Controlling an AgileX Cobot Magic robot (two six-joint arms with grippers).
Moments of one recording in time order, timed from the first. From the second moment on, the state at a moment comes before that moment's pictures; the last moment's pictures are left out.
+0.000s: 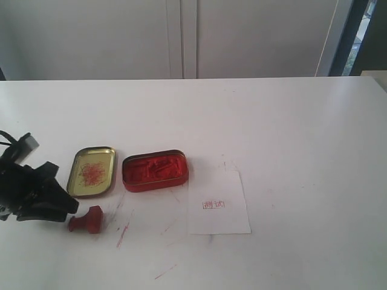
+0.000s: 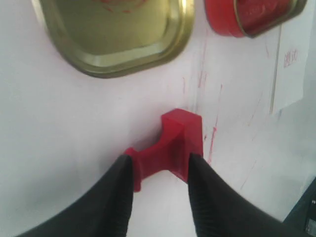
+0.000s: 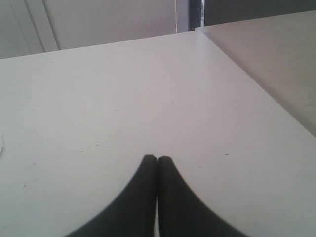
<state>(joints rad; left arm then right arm) 0.11 1.86 -0.85 -1.02 0.98 0.91 -0.12 0.01 -0.01 -0.07 0.36 0.20</state>
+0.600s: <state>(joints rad) 0.19 1.81 -0.85 -1.02 0.99 0.90 -0.12 0.01 -0.01 -0.07 0.36 0.20</state>
